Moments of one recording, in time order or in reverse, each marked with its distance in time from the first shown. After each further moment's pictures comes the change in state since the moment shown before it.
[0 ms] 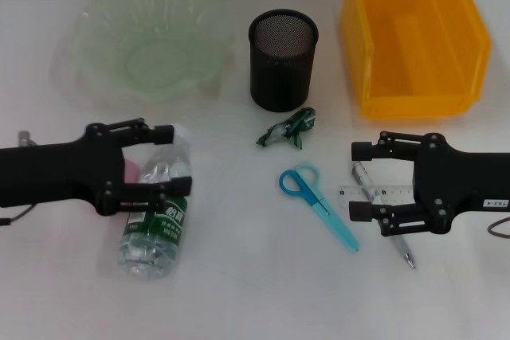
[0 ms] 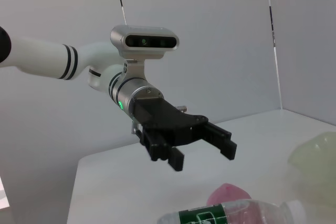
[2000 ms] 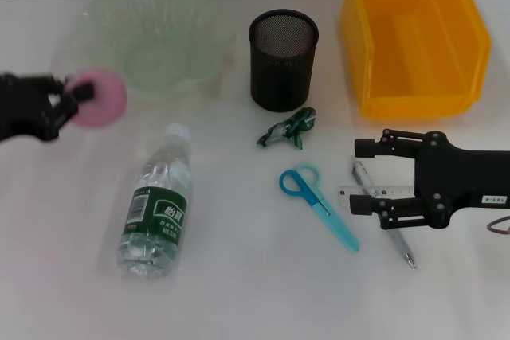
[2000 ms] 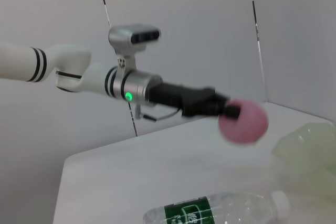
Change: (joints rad) left arm 0.061 -0.010 -0.078 0.053 -0.119 -0.326 0.062; right arm -0.003 -0.002 0.002 0.007 0.000 0.035 0.020
